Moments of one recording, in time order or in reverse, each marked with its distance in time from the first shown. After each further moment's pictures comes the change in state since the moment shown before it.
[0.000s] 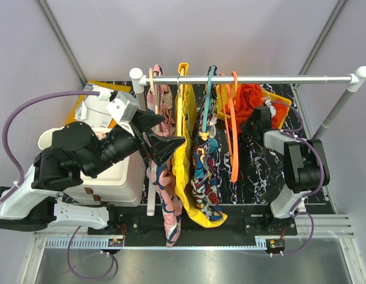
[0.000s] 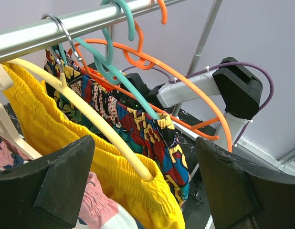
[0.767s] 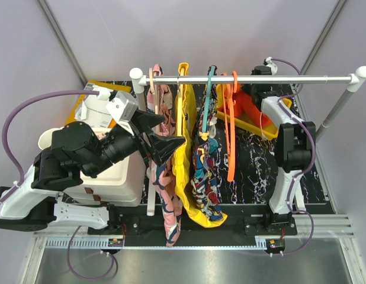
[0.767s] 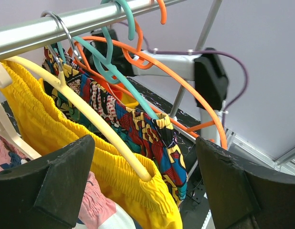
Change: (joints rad) left arm 0.000 0.000 0.000 -0.001 0.000 -0.017; right arm -0.010 0.253 0.681 -0.155 0.050 -0.097
